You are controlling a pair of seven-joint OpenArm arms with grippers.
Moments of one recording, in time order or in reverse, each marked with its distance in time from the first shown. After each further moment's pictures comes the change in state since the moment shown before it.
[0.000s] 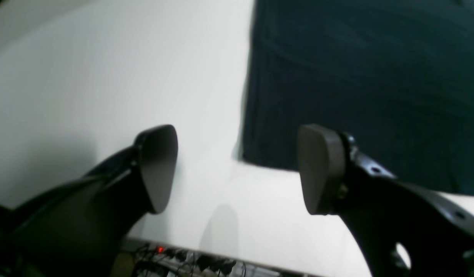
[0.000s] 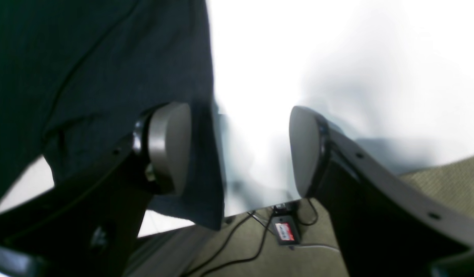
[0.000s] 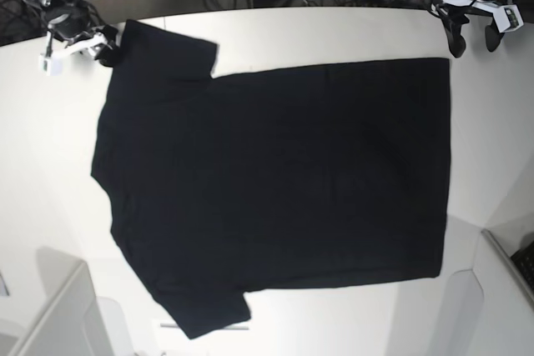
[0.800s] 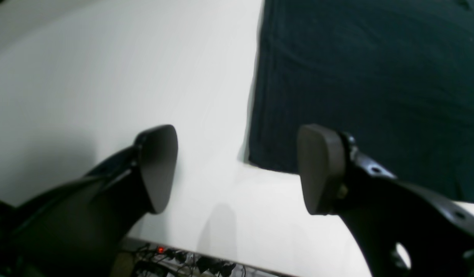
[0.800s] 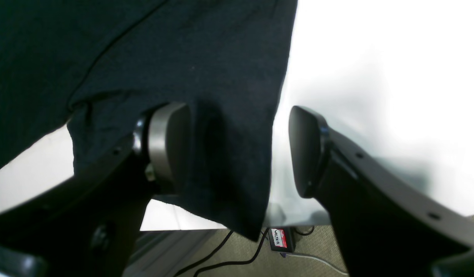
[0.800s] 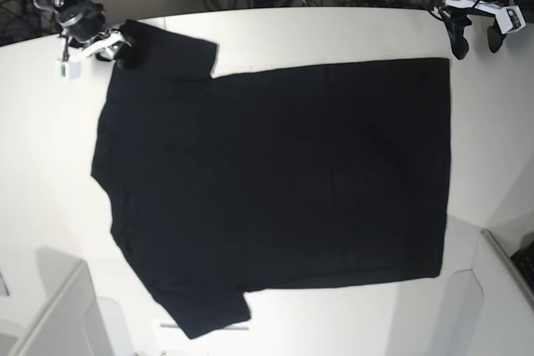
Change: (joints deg) left arm -1.3 0.8 -0.8 0.0 -0.2 0.0 0.9; right arm -1.6 0.1 -6.7 -0.1 -0.4 2.8 2.9
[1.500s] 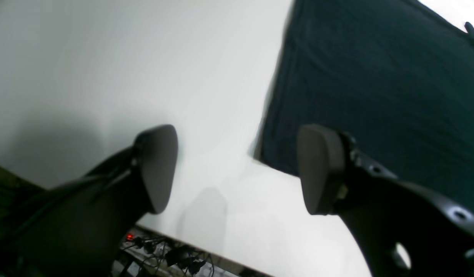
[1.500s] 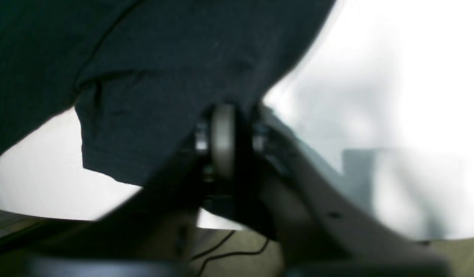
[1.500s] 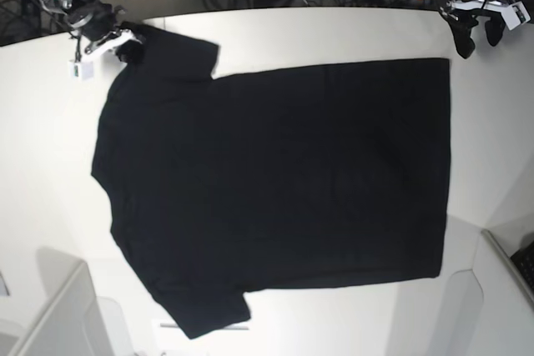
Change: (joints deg) left arm -1.7 -0.1 0.1 -5.6 -9.5 0.0 0.0; right arm 0.4 0.1 -2.5 -2.5 1.0 0.3 -0.8
